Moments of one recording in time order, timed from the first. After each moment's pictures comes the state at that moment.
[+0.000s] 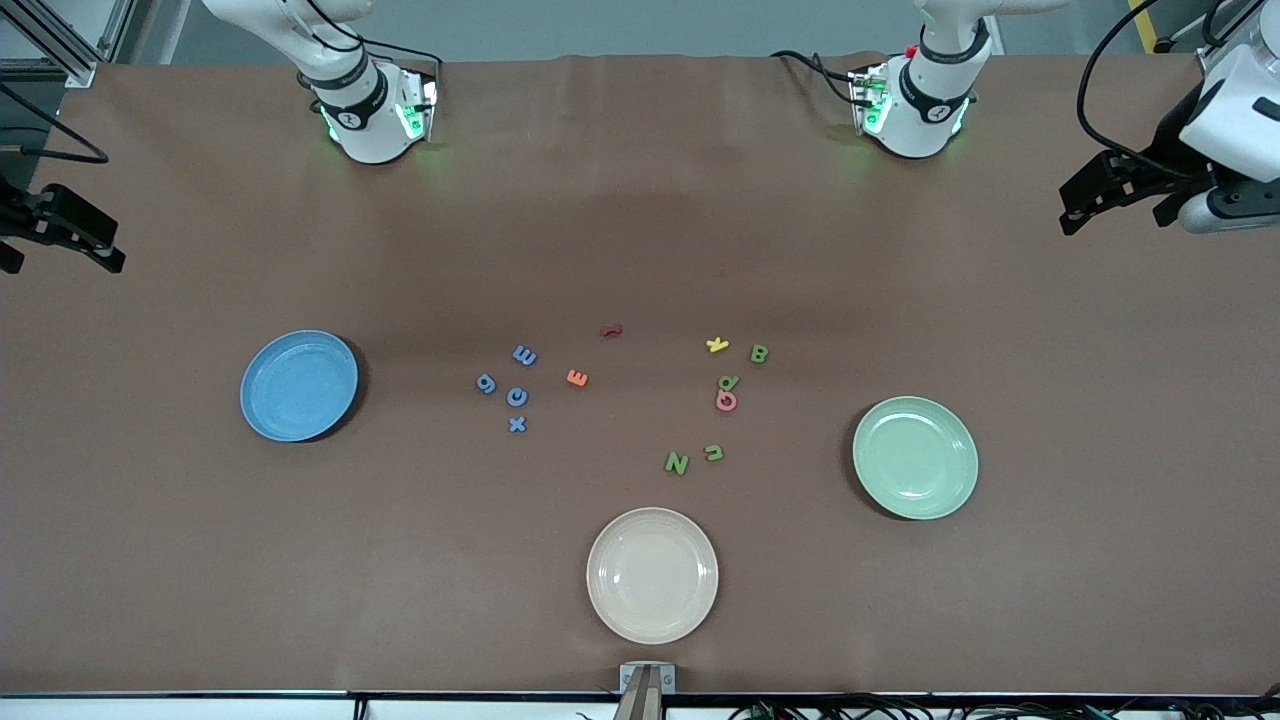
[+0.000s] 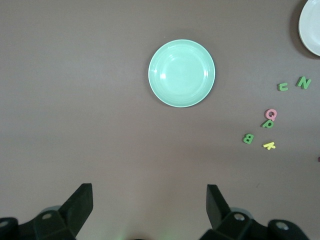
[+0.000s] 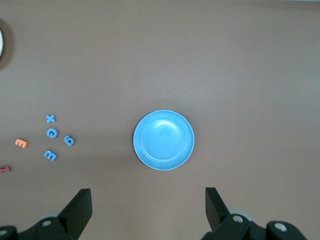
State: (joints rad) left arm 0.00 -0.10 -0.13 -1.62 0.01 1.53 -0.20; right arm 0.04 0.01 -0.05 -1.45 -0.04 1.52 -0.03
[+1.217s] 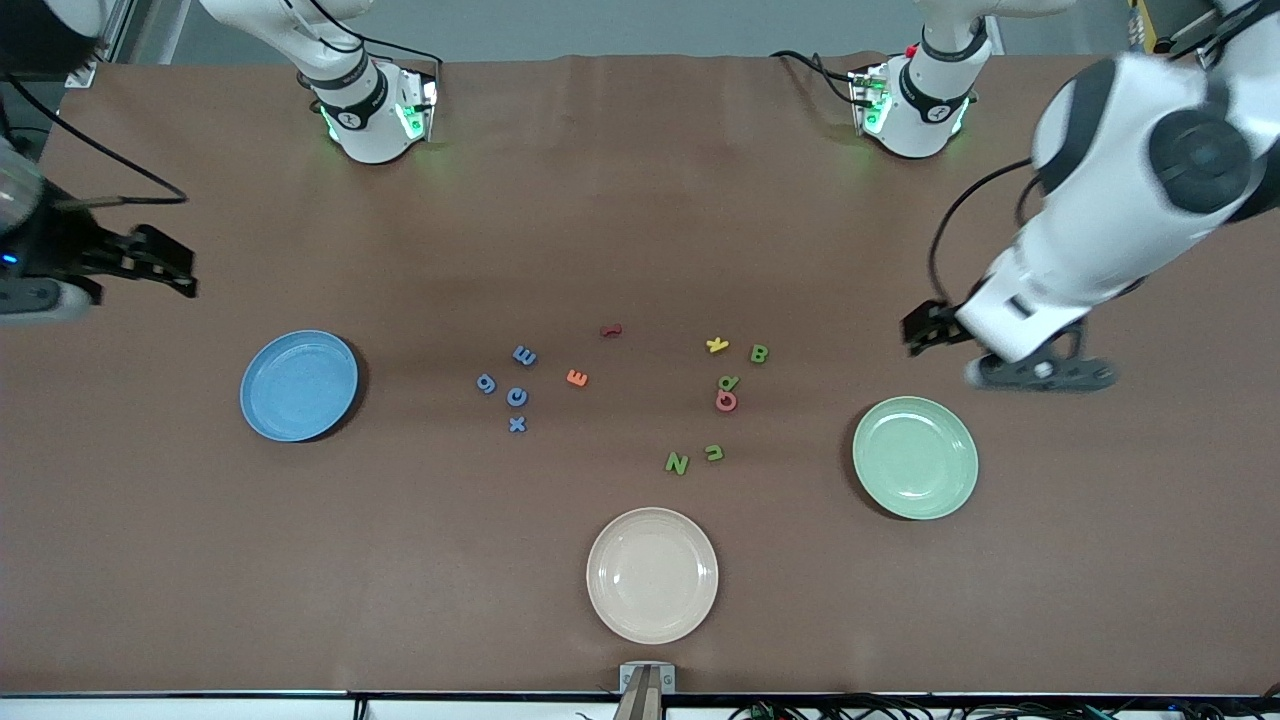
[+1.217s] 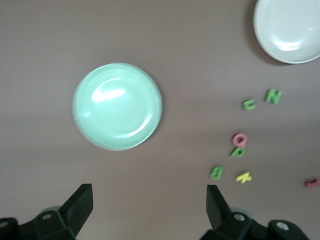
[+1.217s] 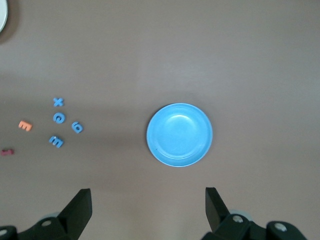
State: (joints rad) left arm -0.15 0.25 -0.20 -1.61 0.02 1.90 -0.26; right arm 0.15 0.11 -0.04 -1.45 -0.04 1.52 -0.03
